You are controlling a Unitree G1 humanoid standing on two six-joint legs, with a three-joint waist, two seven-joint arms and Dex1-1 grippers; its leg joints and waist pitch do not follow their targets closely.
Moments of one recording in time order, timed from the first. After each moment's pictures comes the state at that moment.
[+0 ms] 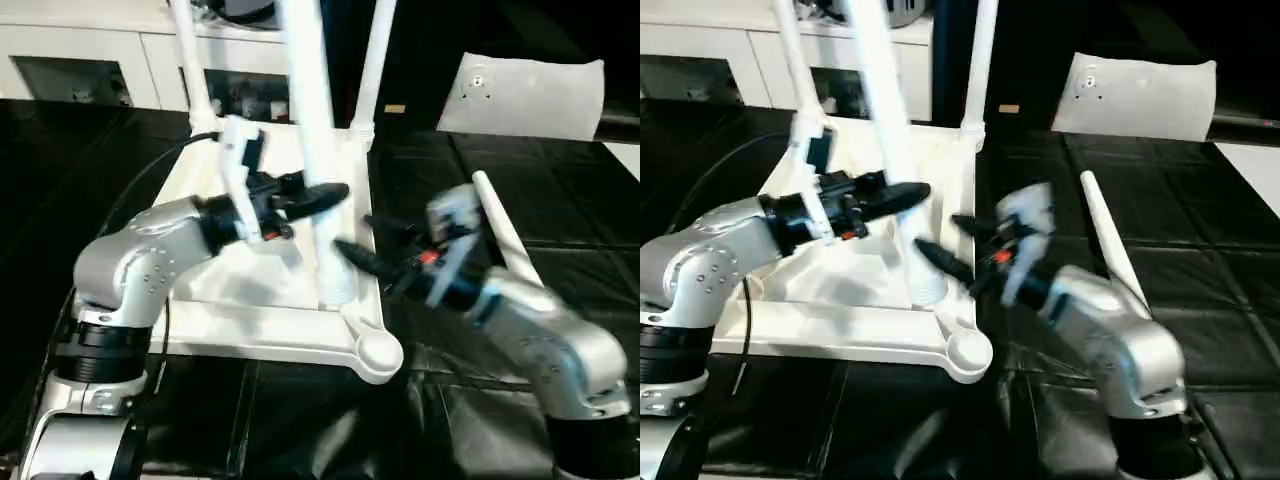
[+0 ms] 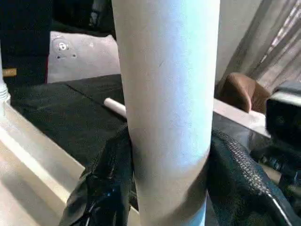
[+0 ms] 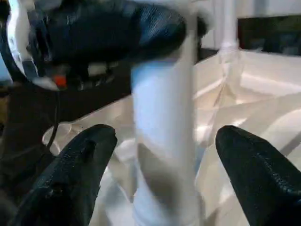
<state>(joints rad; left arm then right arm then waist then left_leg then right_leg) -0.62 0.35 -0.03 -0.07 -0.61 0.79 -0.68 -0.32 -0.31 0.11 -0.26 0.56 0.70 0.59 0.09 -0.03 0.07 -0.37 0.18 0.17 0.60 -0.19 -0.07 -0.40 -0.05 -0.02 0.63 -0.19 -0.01</state>
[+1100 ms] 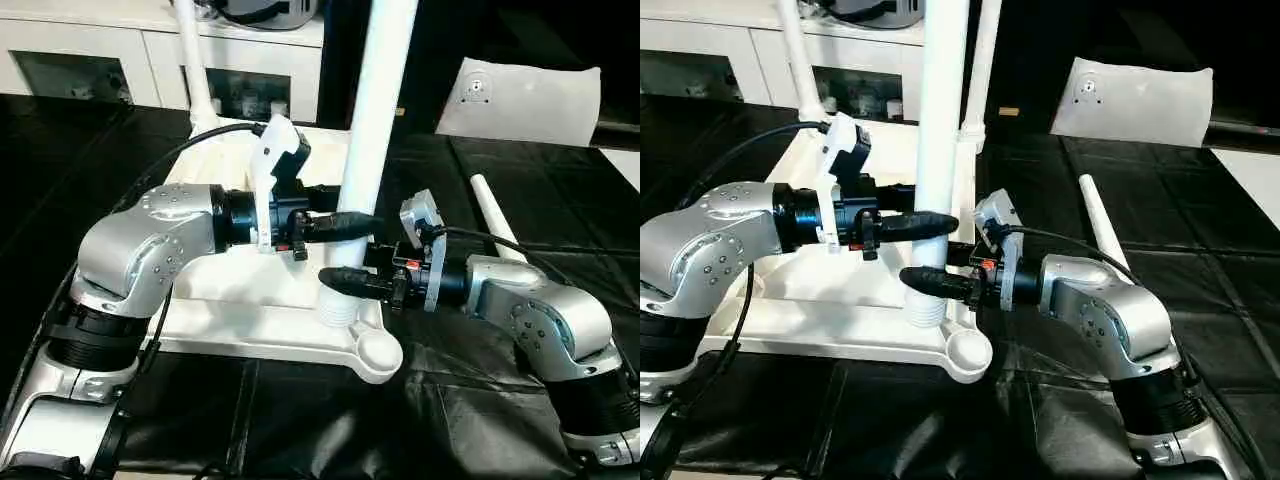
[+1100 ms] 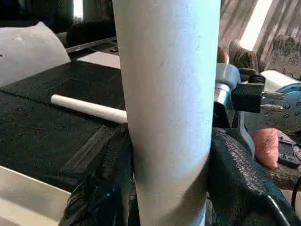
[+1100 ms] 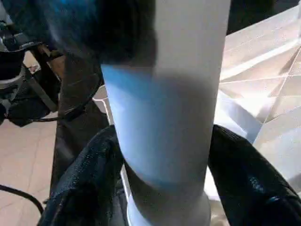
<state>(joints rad) -0.68 0.44 -0.16 -0.09 -0.59 0.78 -0.91 -0.44 -0.40 0.17 -0.08 0.59 0.75 0.88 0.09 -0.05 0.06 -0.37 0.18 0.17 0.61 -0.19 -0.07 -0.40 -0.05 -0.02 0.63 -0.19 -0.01</state>
